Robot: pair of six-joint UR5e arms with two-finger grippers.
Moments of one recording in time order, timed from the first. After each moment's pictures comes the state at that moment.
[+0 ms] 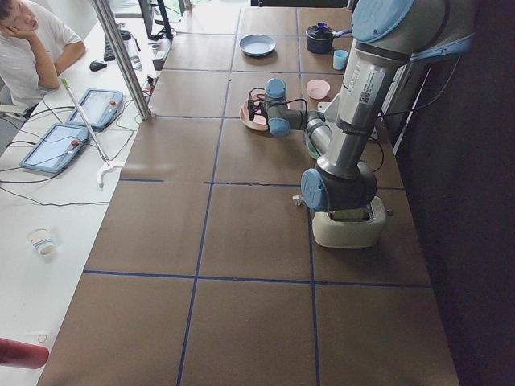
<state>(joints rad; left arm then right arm) -0.46 -2.01 -1.70 -2.18 -1.90 -1.49 1.54 -1.68 1.69 -1.59 2.32 -0.11</state>
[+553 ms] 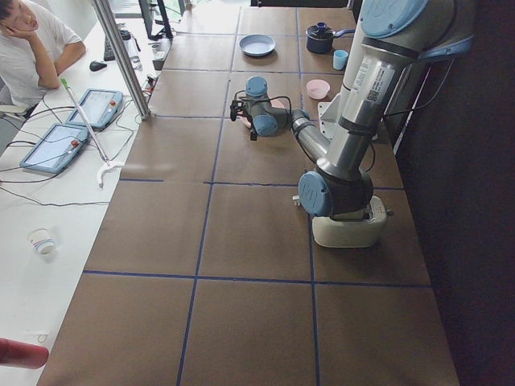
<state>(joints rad) -0.70 -1.97 -1.72 -1.99 -2.12 -1.09 1.53 -1.67 1.69 -1.58 2.35 -0.10</state>
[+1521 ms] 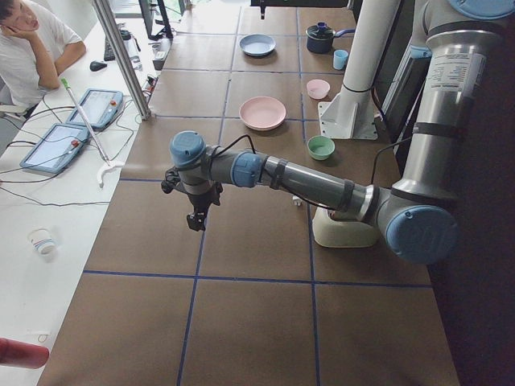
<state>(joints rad) -1.47 -1.67 -1.71 -1.42 -2.38 0.22 1.34 -1.80 1.68 -1.14 2.37 0.42</state>
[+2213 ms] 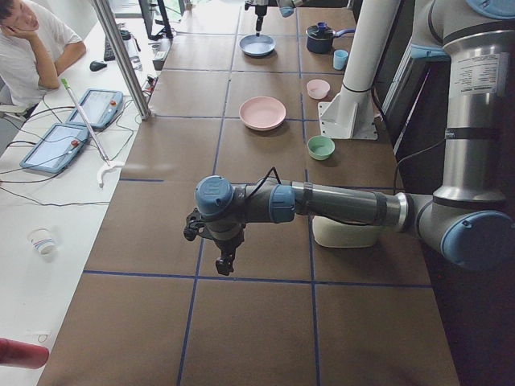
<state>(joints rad) -1.55 -1.51 -1.73 -1.41 -2.38 0.26 1.21 -1.70 1.38 -0.74 2.28 0.73</state>
